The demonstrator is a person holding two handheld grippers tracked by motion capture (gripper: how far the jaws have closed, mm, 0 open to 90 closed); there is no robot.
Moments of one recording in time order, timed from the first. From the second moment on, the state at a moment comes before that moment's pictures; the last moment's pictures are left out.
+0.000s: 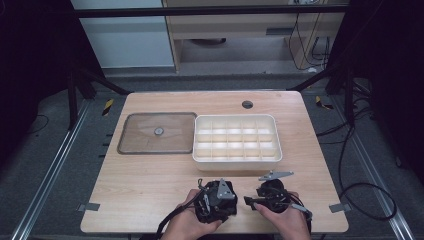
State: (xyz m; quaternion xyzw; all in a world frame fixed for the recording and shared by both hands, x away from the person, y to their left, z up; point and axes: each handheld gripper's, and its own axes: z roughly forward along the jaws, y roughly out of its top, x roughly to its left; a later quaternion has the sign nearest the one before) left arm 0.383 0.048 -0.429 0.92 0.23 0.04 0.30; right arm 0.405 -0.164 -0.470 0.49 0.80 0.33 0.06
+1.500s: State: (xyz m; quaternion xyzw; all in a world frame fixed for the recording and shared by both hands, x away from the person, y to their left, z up) left arm 0.406 0.041 -0.447 0.92 0.25 0.04 0.30; right arm 0.407 -0.166 -0.453 0.49 0.80 0.34 0.07
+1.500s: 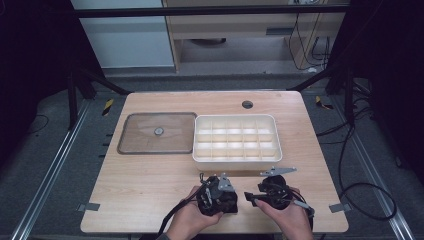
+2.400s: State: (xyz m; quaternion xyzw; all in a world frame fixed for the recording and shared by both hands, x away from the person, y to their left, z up) left arm 0.412 0.041 -0.454 0.91 0.26 0.02 0.31; right arm 0.409 -0.169 -0.452 0.49 0.79 0.35 0.07
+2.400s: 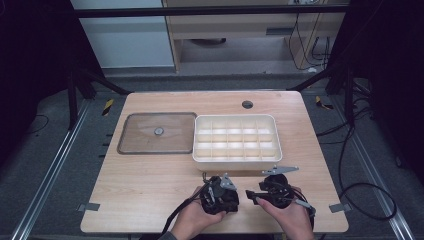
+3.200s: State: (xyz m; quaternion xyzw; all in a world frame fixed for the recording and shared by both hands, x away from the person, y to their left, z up) left arm 0.398 0.068 -0.414 0.89 0.28 0.07 0.35; right arm 0.408 -0.160 -0.441 0.48 0.79 0.36 0.07
